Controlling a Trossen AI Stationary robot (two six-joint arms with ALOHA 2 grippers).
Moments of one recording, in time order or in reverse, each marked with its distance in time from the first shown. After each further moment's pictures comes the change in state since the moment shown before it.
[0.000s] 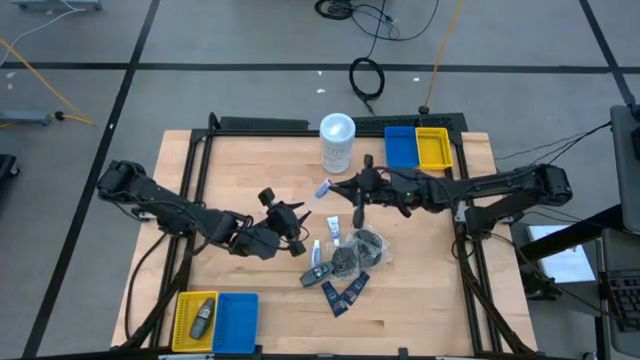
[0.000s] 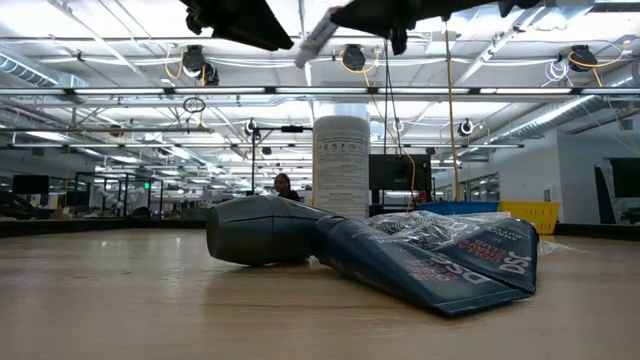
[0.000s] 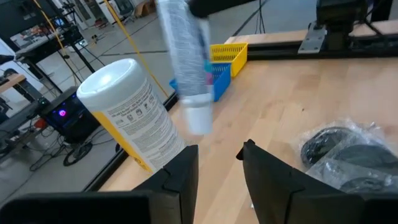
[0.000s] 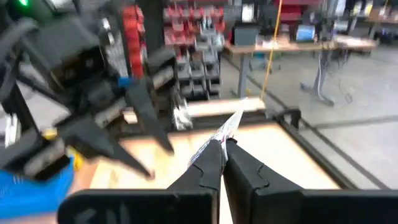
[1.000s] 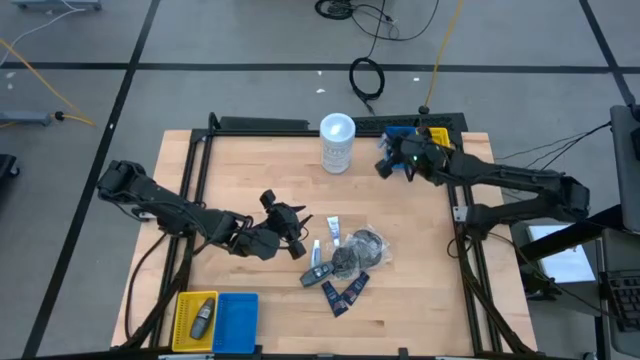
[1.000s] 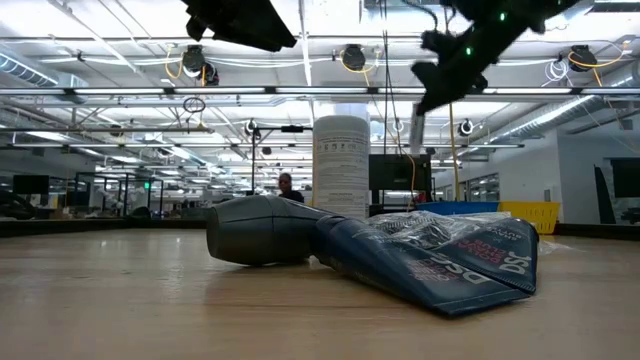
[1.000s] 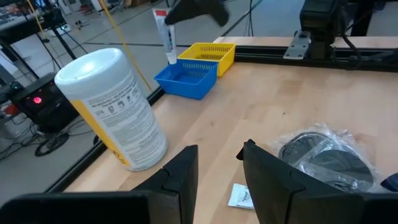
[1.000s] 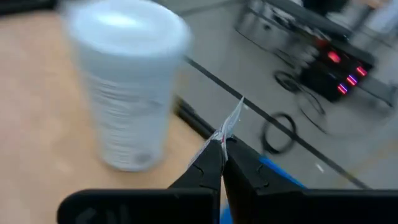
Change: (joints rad) left arm 0.000 0.000 0.000 0.002 0.053 -0.097; right arm -0.390 -0.193 -0.065 -0.566 0.367 0.042
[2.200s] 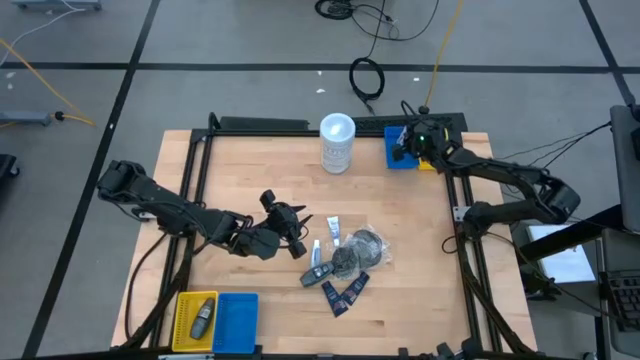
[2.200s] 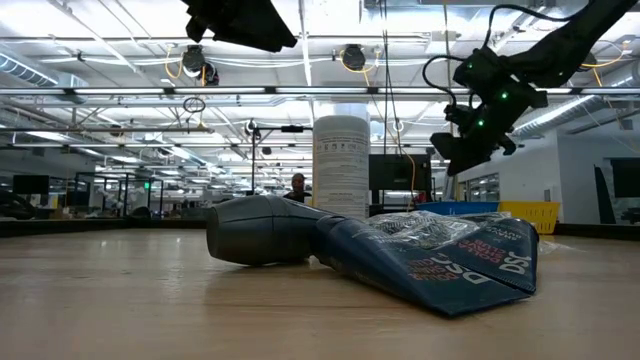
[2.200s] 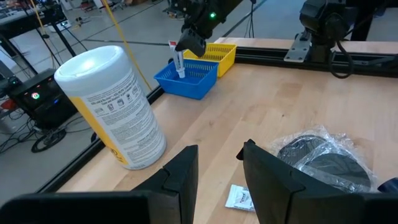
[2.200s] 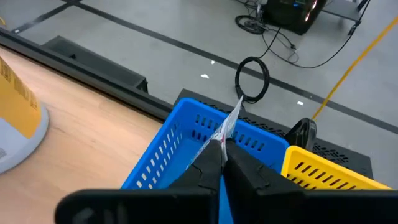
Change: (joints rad) left arm 0.003 0.000 0.000 0.003 0.000 -0.024; right arm -0.427 0.119 -0.249 0.330 -0.219 0.015
